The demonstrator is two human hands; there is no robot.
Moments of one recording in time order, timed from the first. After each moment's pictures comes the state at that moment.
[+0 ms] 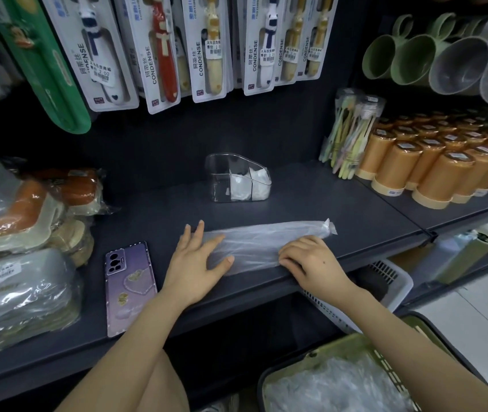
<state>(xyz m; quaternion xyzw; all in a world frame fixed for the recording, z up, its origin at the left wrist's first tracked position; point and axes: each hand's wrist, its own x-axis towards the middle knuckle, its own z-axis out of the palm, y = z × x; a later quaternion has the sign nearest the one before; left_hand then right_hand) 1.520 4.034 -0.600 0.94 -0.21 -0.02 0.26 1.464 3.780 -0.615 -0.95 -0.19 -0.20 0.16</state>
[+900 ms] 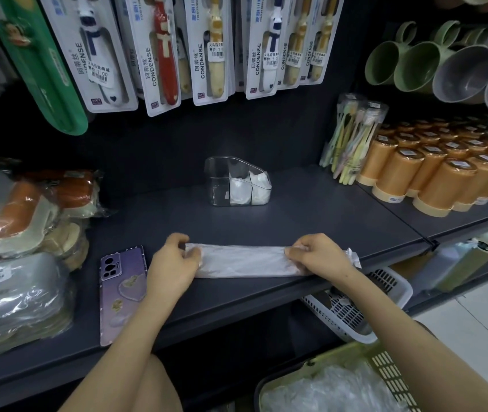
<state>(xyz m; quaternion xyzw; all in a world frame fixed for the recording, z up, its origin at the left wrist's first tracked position) 1.528 4.037 -0.587 0.91 0.03 0.02 0.41 1.485 3.777 -0.581 -0.92 0.14 0.01 0.37</state>
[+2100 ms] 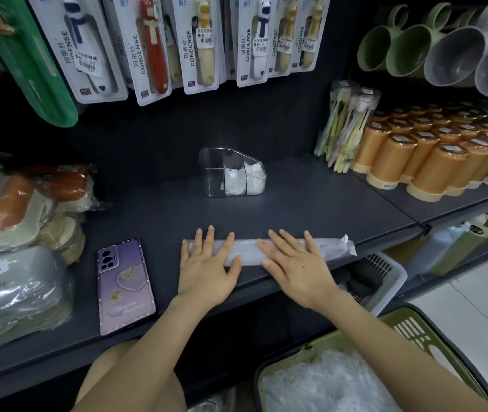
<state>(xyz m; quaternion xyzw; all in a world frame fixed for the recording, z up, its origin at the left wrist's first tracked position) 1.508 4.000 -0.614 0.98 -0.19 -0.05 0.07 1.453 3.804 -0.624 -1.00 -0.06 -0.05 0.04</state>
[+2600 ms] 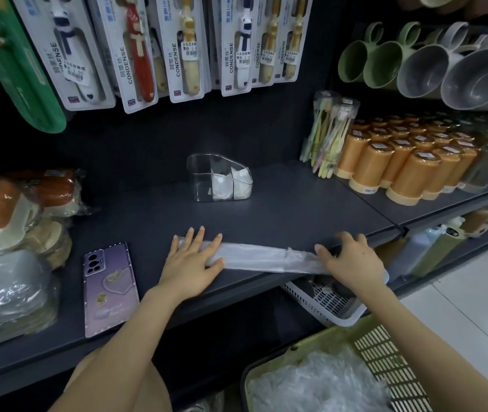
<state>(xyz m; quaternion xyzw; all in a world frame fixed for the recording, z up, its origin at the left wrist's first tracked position) 1.528 4.008 -0.609 0.96 -0.25 -0.09 0.09 1.420 3.730 -0.585 -0.94 0.29 -0.07 0.15</state>
